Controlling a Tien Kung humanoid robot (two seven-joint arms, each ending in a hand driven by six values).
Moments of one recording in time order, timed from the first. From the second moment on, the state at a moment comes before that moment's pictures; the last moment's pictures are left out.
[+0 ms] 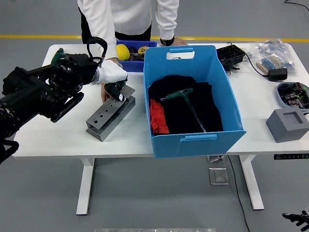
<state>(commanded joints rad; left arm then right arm) -1.20 0.11 -0.13 -0.42 1.92 -0.12 -0.24 0.32 -0.23 0.65 0.23 -1.20 -0.08 -0.21</state>
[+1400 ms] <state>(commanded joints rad) -1.19 0.12 -0.12 -0.42 1.96 -0.01 -0.28 0.31 -0.24 0.63 0.22 -1.17 -0.09 -0.21</state>
